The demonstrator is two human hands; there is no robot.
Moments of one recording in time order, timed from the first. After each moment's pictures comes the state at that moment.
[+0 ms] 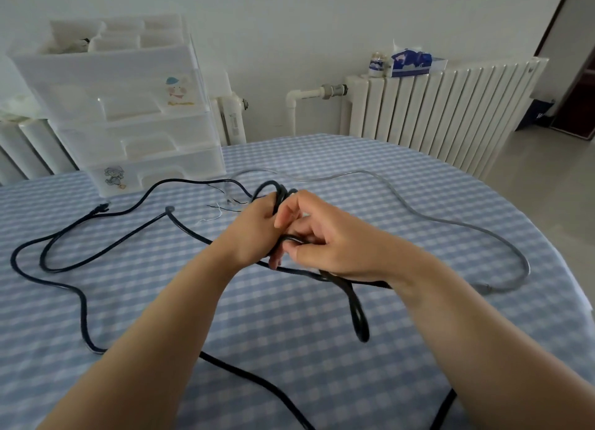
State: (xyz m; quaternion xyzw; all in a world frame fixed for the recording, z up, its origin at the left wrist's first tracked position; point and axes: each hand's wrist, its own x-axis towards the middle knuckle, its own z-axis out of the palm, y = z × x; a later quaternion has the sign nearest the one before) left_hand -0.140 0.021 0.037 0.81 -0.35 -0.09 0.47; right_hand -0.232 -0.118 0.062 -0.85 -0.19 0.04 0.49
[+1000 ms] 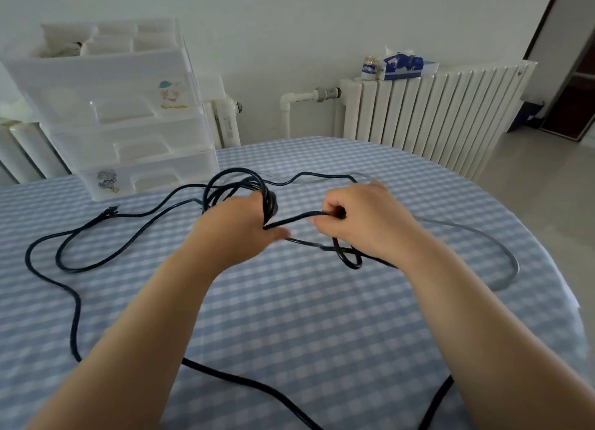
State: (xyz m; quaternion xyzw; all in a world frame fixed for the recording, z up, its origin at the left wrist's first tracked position) left_hand -0.128 0.027 0.042 0.94 -0.31 0.06 0.12; right_hand -0.226 -0.153 0.061 -0.97 0.00 -0.12 0.23
